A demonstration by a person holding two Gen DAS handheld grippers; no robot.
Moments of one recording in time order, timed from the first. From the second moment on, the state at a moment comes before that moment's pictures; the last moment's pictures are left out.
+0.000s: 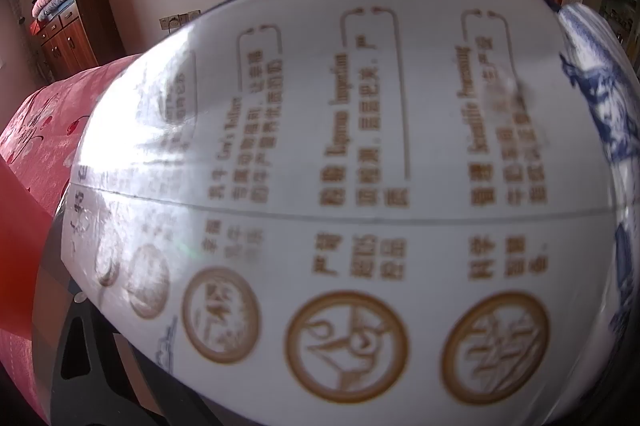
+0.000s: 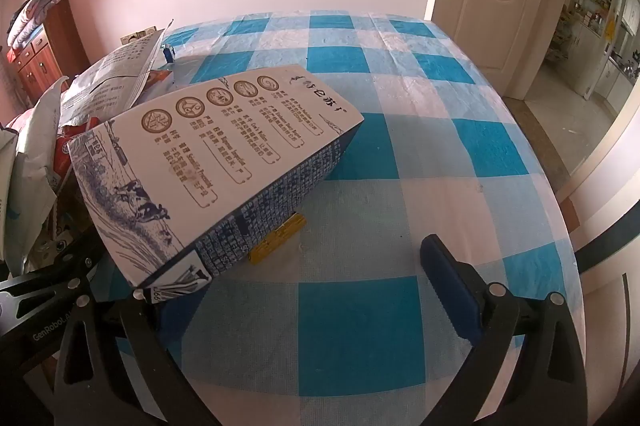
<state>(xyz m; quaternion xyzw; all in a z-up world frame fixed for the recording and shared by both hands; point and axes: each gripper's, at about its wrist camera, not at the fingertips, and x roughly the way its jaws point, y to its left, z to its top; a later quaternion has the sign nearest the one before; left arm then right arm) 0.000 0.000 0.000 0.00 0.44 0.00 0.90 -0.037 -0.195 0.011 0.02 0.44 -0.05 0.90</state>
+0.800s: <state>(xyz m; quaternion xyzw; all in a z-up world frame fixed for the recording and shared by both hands) -0.013 -0.012 0.006 0.01 0.44 -0.02 0.90 -0.074 -0.190 0.023 0.03 0.42 -0.06 0.90</state>
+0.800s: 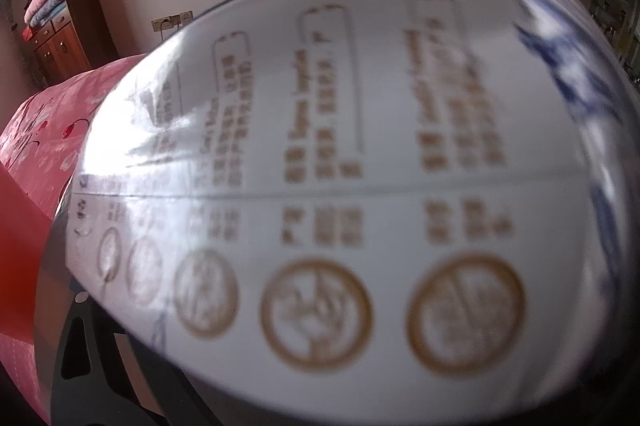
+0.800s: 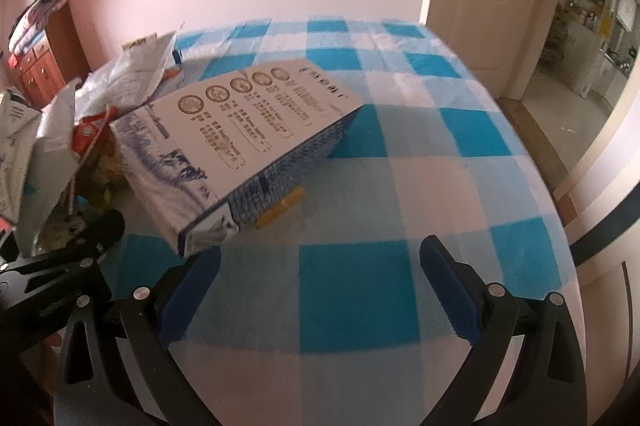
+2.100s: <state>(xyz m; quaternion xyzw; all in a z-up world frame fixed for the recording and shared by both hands) -0.140 0.021 0.118 0.02 0.30 -0.07 0.95 -0.175 -0.169 0.137 0.01 0.24 -0.07 0.97</state>
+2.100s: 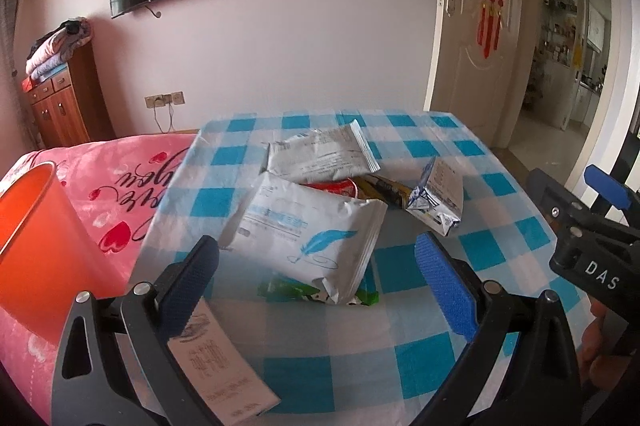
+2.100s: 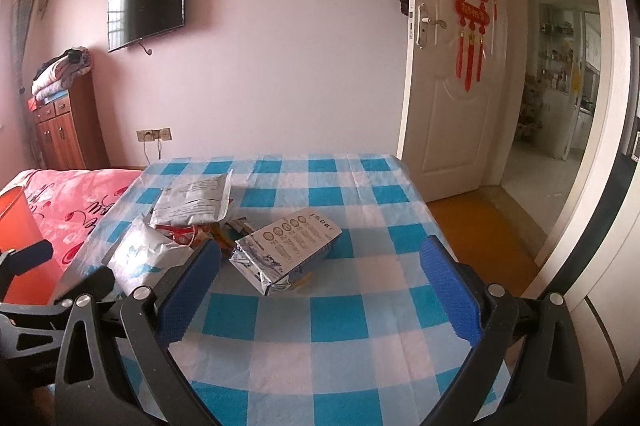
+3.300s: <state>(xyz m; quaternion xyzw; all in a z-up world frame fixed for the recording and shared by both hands) -0.165 0.053 0.131 -0.01 0.29 -0.04 0.96 -0.195 -0.151 0.138 -0.02 0.21 -0.04 0.98</state>
